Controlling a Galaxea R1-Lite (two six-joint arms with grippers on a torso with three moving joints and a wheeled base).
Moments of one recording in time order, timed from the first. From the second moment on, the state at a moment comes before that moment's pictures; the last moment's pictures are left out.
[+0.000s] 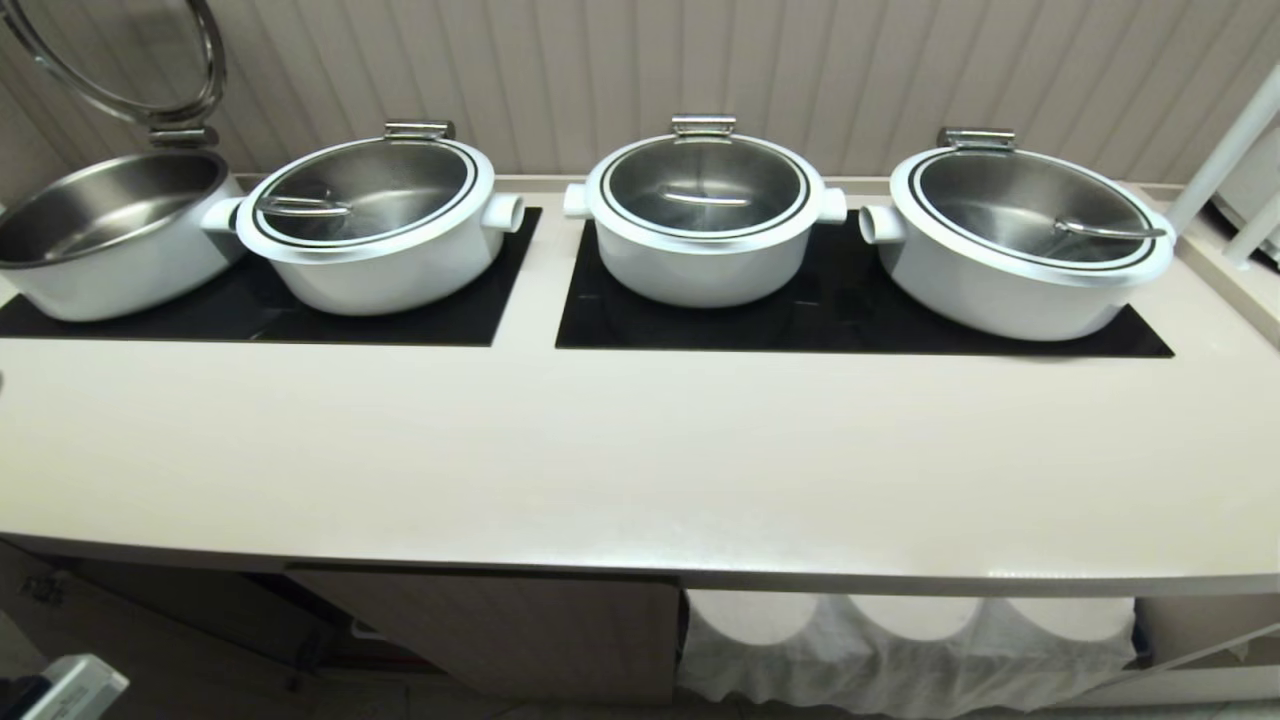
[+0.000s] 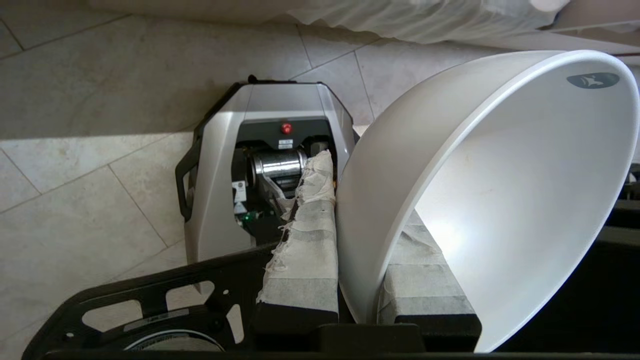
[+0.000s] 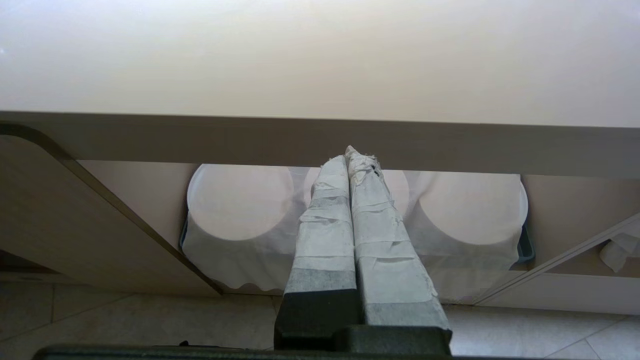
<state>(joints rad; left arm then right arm) -0.28 0.79 -0.29 0.29 -0.25 -0.40 0.00 0.00 0.00 0.00 -0.01 0.00</state>
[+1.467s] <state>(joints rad) -0.27 1.37 -0.61 0.05 -0.19 -0.32 0.00 0.00 0.00 0.00 -0.01 0.00</state>
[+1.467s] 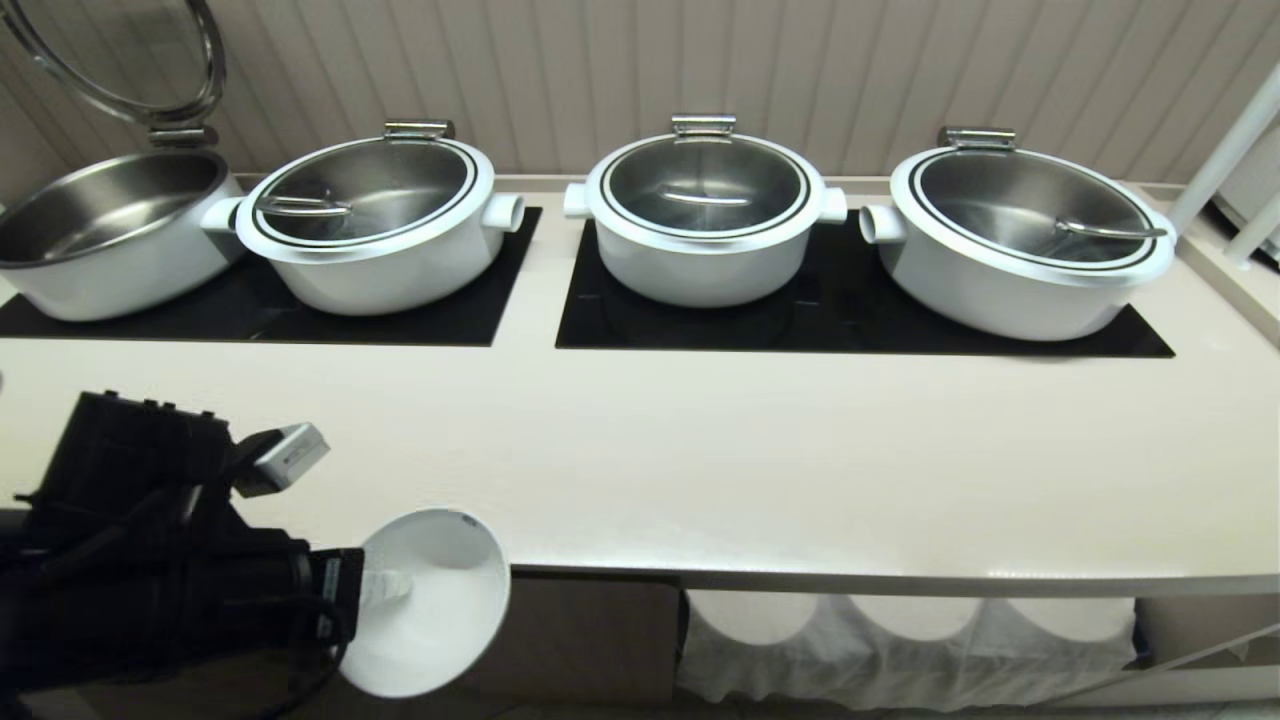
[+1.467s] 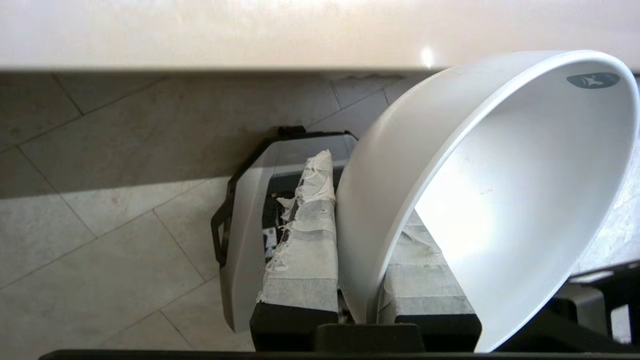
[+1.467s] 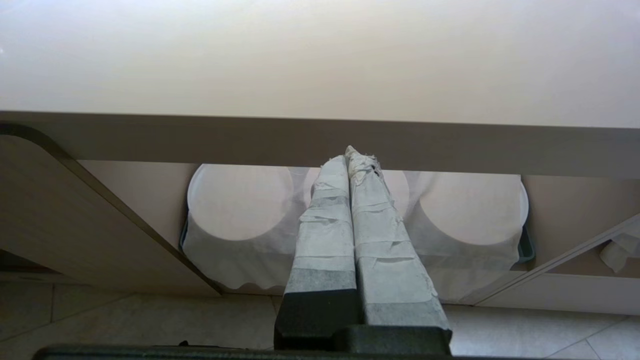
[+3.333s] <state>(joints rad) -0.21 1.81 -1.03 0.00 -0.22 -0.56 0.00 0.00 0.00 0.00 -0.01 0.00</state>
